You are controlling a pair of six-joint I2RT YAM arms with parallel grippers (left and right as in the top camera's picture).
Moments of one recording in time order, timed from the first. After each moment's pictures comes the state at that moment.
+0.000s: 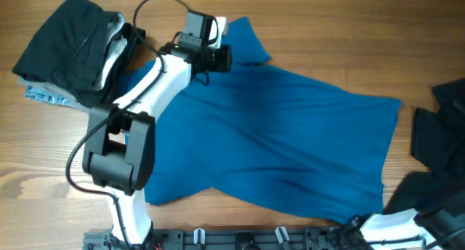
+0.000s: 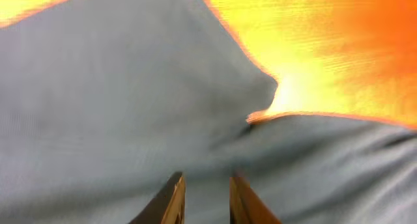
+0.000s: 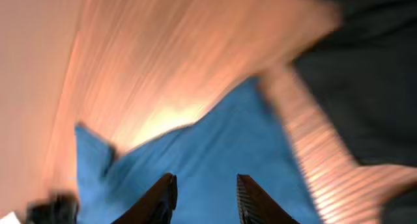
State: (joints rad) left arm -0.35 2.03 1.49 -0.36 0.28 -0.24; right arm -0.83 1.71 1.63 -1.22 -0.53 0.16
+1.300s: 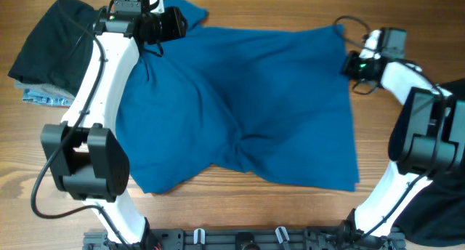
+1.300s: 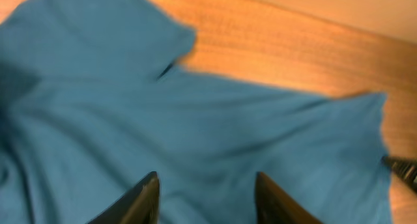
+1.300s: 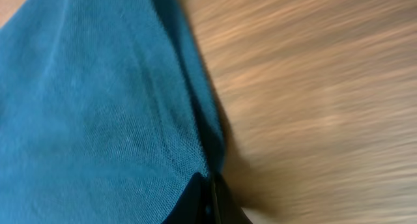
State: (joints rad) left arm -0.11 1.94 1.73 -0.68 0.27 -0.28; right arm -0.24 2.10 1.32 -0.28 -0.25 0.22
